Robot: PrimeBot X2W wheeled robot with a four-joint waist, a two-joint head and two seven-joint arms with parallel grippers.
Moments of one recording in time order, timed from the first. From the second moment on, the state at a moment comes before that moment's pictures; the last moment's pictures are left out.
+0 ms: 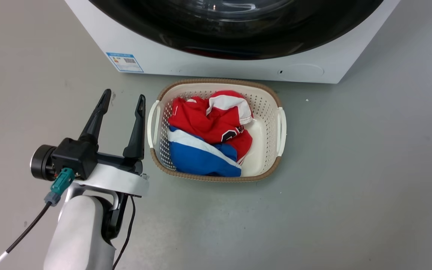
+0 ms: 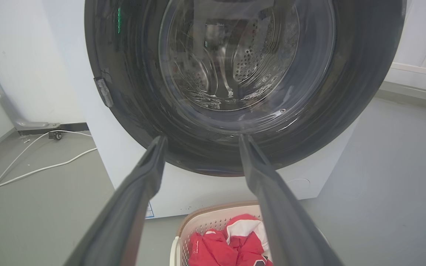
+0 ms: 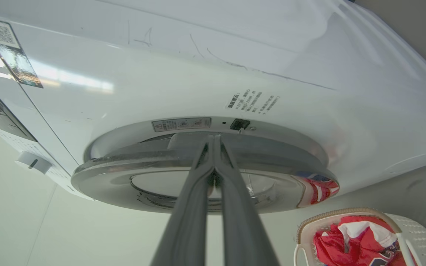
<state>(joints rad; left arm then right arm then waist) -0.35 0.14 -0.08 0.15 -0.15 -0.13 -0.26 -1.06 -0.41 -0.13 0.84 1.49 0.13 0.50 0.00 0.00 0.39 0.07</state>
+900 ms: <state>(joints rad) -0.42 0.13 -0.08 0.11 -0.16 -0.13 -0.26 -1.52 -0.36 0.04 1.06 1.26 0.13 0.68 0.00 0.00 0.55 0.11</state>
